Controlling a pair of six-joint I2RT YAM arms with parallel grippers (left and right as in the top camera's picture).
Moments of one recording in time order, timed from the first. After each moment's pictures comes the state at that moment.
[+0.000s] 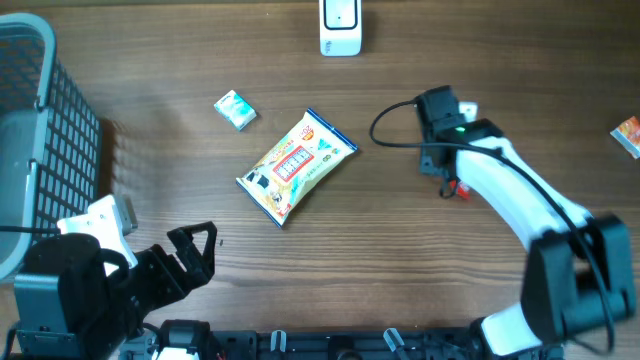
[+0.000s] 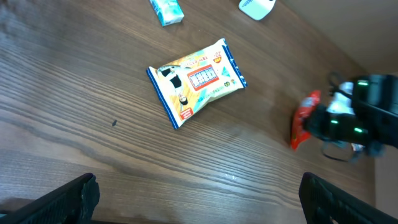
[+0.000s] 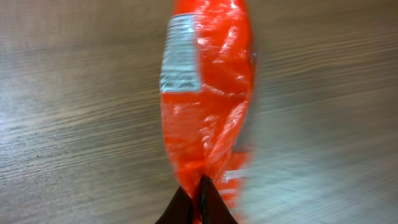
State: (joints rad) left arm -0.08 0.72 1.39 -1.48 0.17 -0.57; right arm 0.29 1.72 1.08 -0.73 0.37 0.40
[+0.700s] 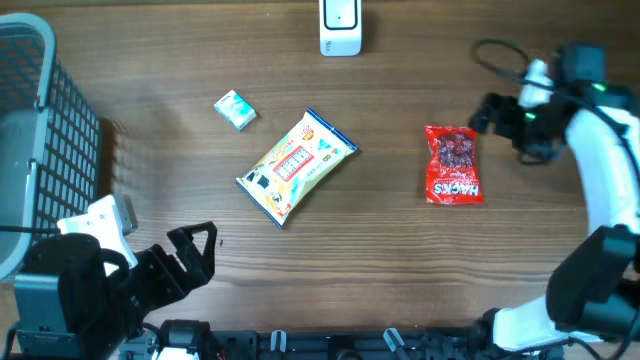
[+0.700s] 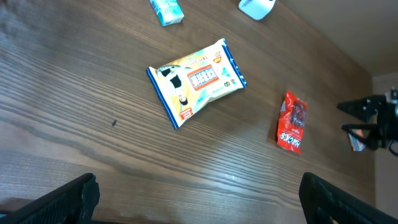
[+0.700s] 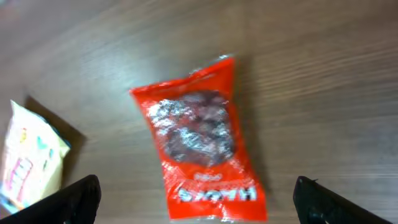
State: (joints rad) left arm -0.08 0.72 1.39 -1.48 0.17 -0.57; right arm -0.26 1.70 1.34 -0.95 -0.35 0.11
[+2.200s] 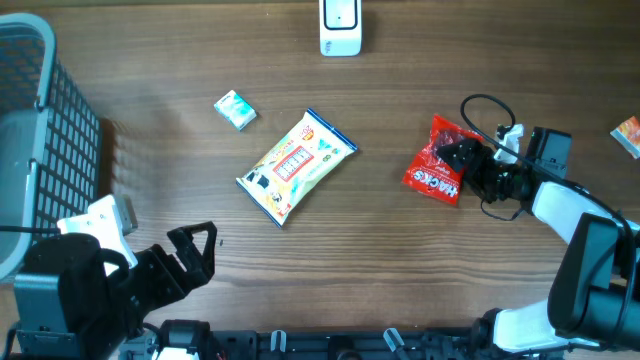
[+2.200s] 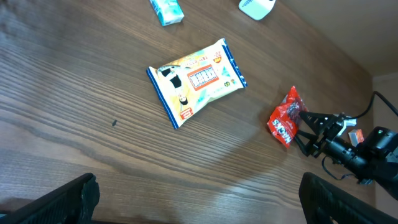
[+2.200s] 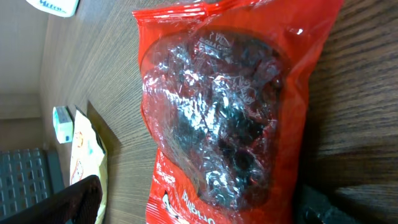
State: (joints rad) left arm -0.08 0.72 1.39 -1.48 0.17 -0.57; right arm -0.28 1.67 0.68 -0.12 -0.71 0.40
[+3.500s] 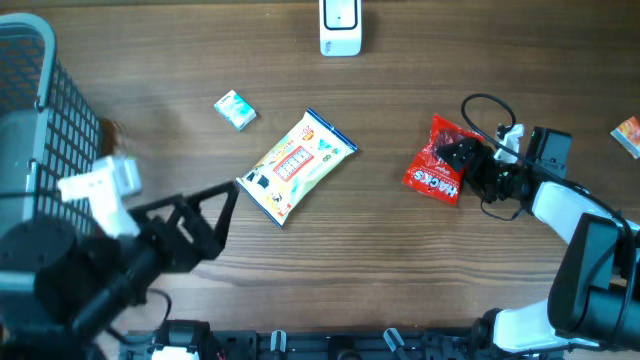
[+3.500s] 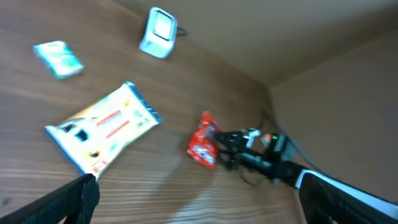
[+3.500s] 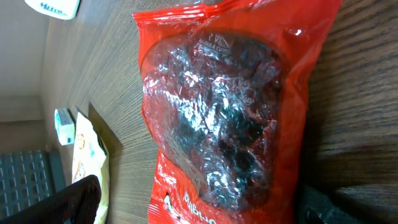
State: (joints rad) left arm -0.08 0.76 1.39 -1.15 0.44 -0.61; right arm -0.28 1.67 0.68 -0.11 -0.71 0.42
